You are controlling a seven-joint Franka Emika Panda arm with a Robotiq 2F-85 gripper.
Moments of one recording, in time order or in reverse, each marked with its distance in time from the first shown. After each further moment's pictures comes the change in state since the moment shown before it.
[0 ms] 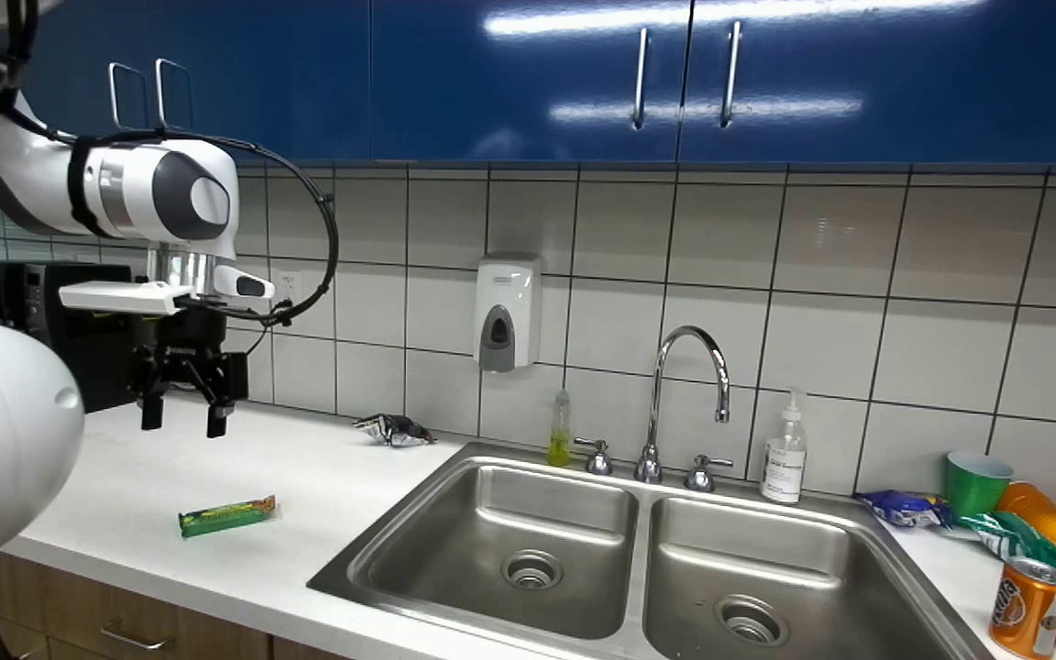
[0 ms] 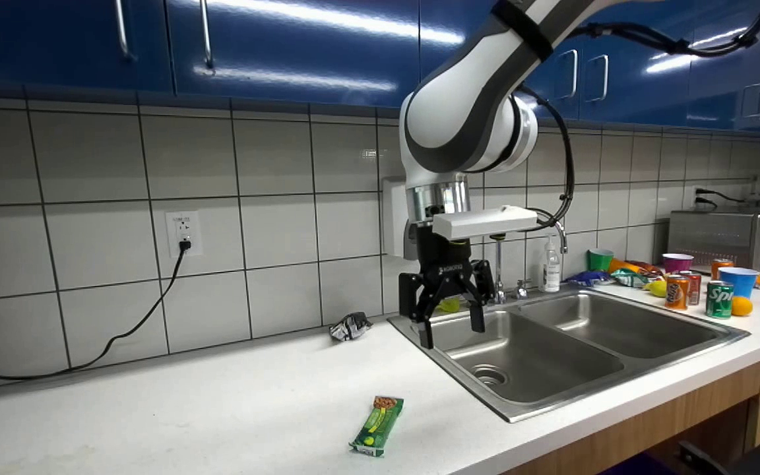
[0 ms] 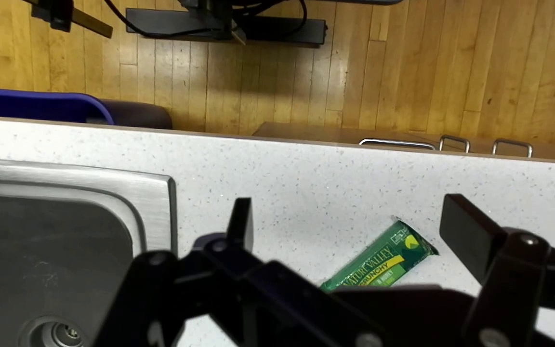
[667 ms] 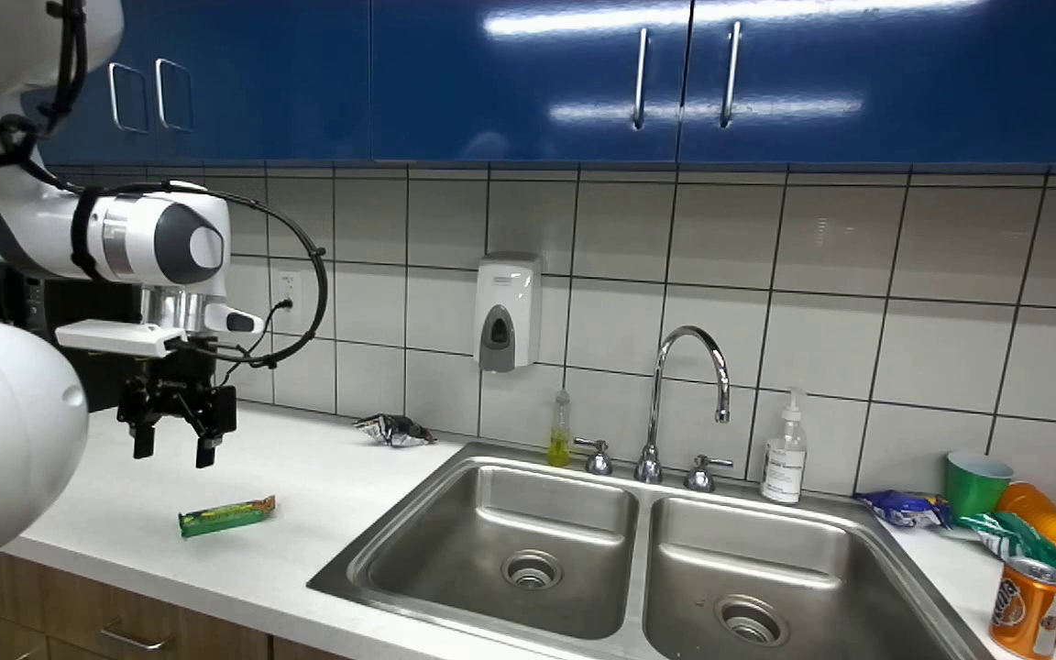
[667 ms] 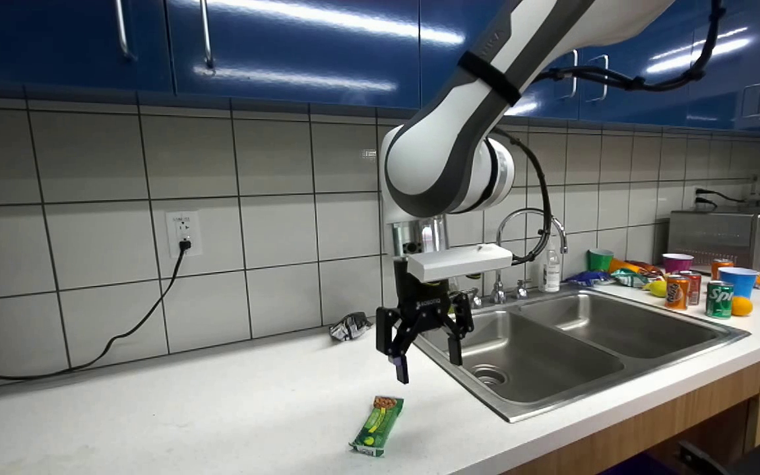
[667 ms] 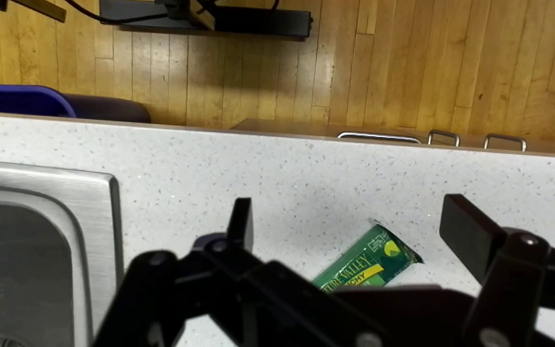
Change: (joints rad) arm 0.027 0.162 0.022 0.027 -0.009 0.144 0.054
